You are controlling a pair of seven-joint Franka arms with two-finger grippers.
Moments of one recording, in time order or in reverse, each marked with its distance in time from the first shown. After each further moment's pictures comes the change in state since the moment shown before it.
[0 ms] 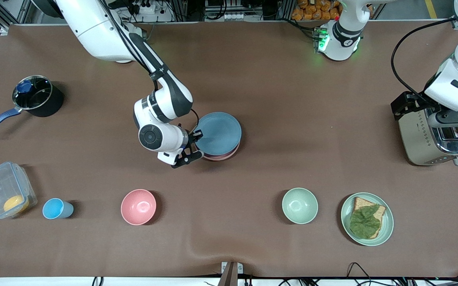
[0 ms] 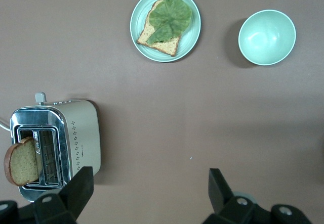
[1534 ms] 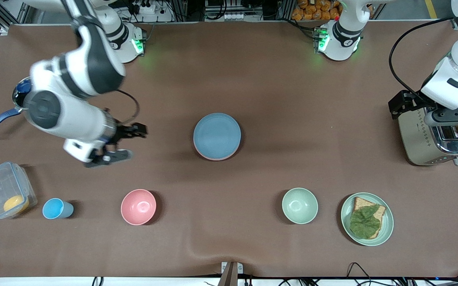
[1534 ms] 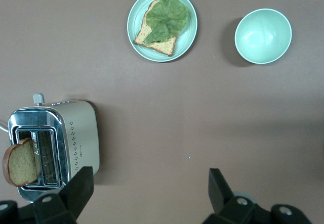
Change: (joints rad) left arm -0.003 -0.003 -0.009 0.000 0.000 -0.002 0.000; right arm -0.043 -0.327 -0.266 0.195 -0.158 -0.518 0.056
